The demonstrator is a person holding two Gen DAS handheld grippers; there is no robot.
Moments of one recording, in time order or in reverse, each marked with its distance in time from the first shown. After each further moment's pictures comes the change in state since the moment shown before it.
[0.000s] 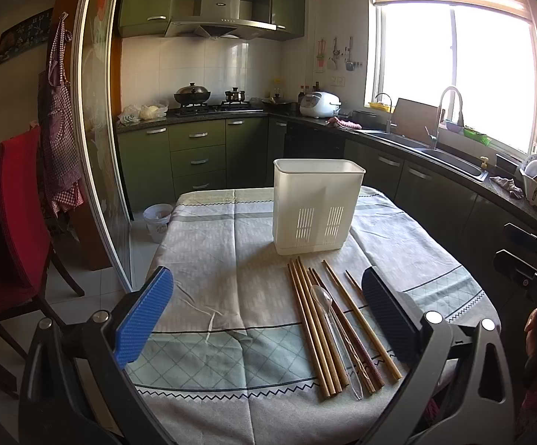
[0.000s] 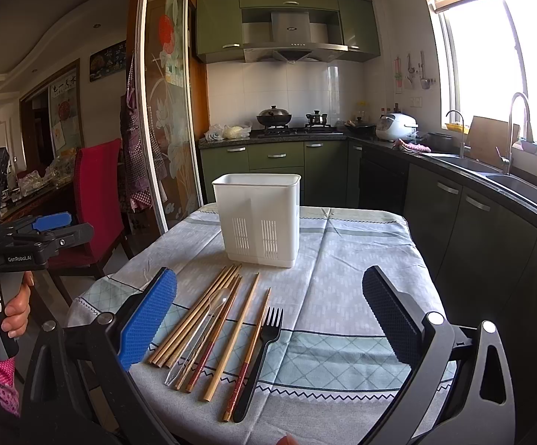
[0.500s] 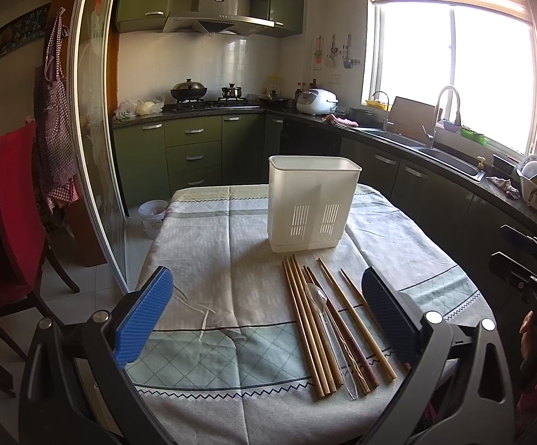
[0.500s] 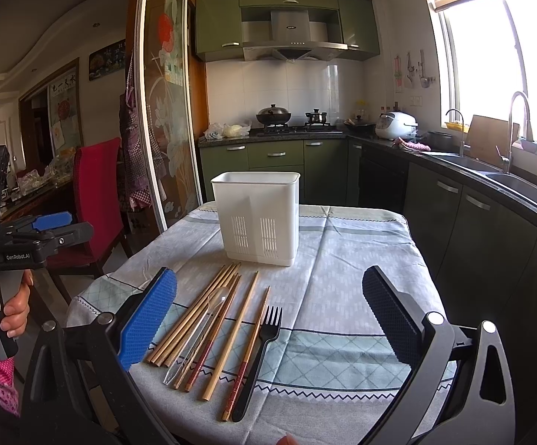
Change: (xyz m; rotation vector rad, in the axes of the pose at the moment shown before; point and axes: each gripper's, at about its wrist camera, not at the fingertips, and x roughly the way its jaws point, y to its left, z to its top) left arm 0.005 -0.003 0.000 -0.010 0.024 -0.028; right arm 0.003 0.000 -0.003 0.002 0.006 -0.009
